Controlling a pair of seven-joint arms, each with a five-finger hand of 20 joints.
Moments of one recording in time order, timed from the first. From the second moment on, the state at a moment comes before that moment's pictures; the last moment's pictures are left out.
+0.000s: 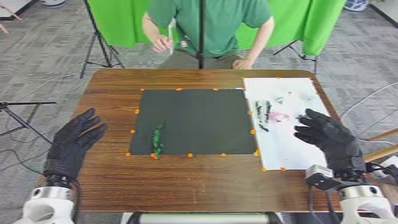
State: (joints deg) left arm 131.1 -52.1 -95.7 -122.4 35.9 17.1 19.3; right arm -127.1 -67.6 102.0 -119.3 -60.4 2.5 -8.9
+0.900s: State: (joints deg) left arm 131.4 -51.5 -96.7 -122.4 36.2 16.4 18.9; right arm -126.0 -48.4 99.7 -122.2 -92.4 32.5 13.4
